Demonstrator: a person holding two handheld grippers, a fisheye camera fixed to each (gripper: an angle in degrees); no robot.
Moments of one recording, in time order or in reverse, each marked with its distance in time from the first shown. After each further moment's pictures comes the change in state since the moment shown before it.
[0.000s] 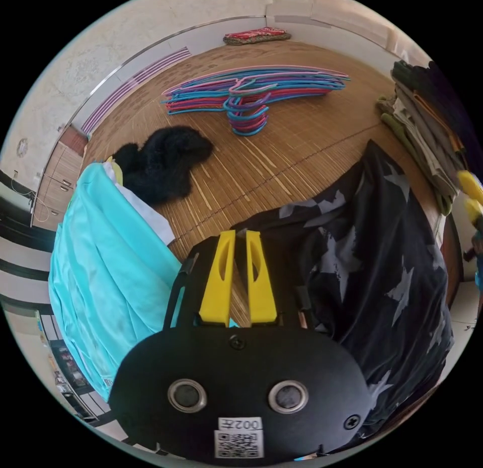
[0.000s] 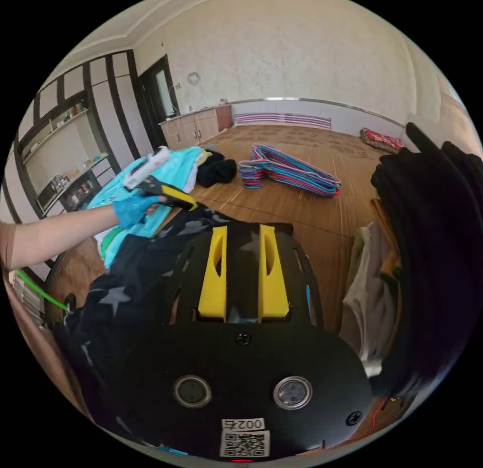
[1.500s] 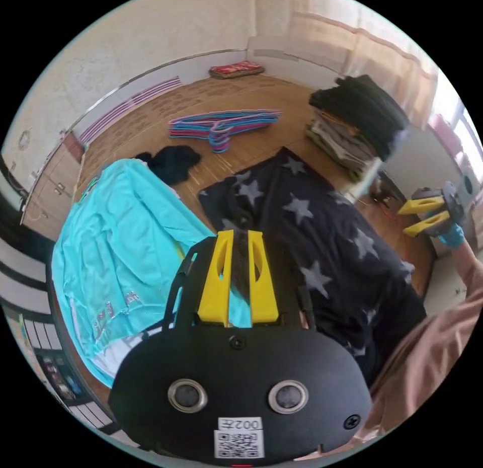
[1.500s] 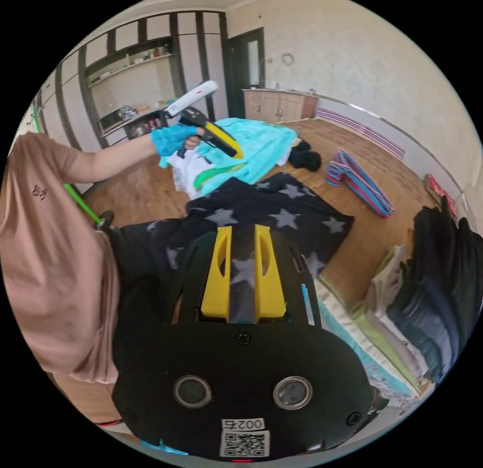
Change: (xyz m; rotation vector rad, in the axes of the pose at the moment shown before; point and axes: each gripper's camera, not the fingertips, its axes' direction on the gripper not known) left arm -0.018 0.302 -0.129 0.140 0.196 0.136; right arm -0.144 0.131 -0.157 -0.108 -0.288 -0.419
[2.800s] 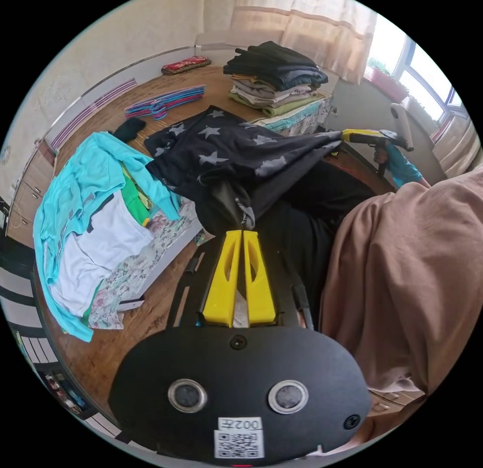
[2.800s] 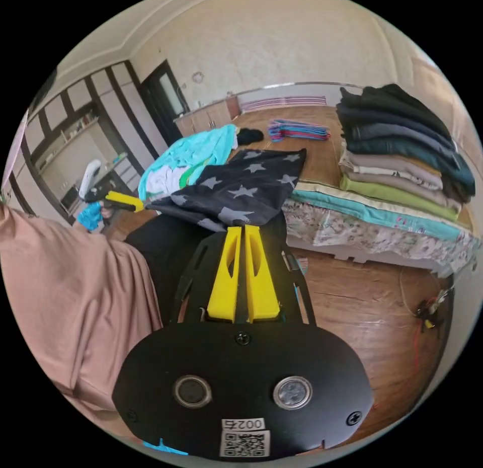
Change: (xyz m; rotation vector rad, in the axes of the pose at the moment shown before) left arm 0.138 0.317 -0.035 -0.052 0.106 0.053; right arm -0.130 0.236 -0.100 0.054 0.158 0.485
